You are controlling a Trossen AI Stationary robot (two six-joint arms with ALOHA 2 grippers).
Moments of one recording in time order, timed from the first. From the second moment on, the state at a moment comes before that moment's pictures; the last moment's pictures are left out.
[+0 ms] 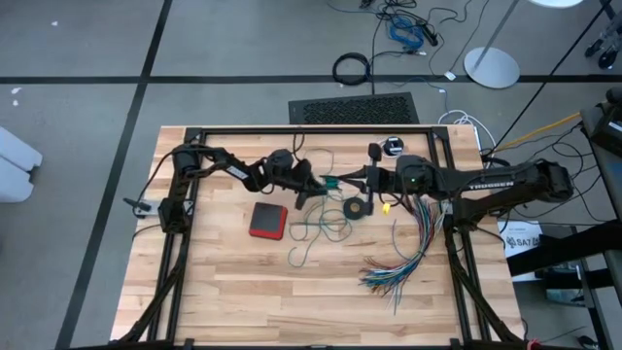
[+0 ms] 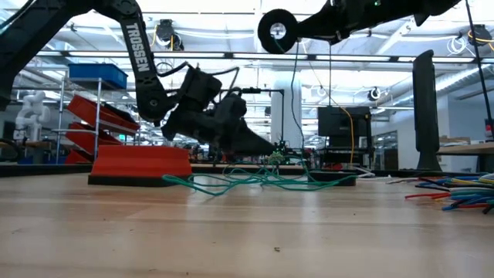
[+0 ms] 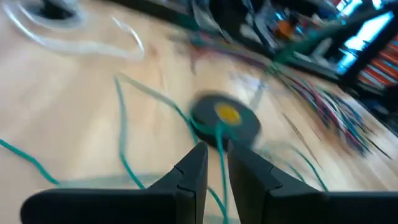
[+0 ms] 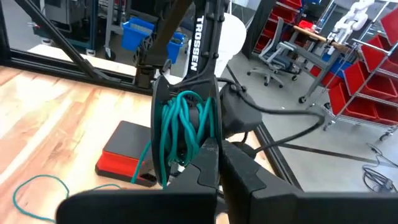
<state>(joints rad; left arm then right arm) 0.40 2.06 0.84 0.91 0.60 -0.17 -0.09 1.13 0.72 0.25 0.10 -0.27</state>
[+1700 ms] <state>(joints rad) 0.25 2.06 0.98 1.05 0.45 0.01 -0.08 0.97 0.72 0.21 0.10 -0.25</state>
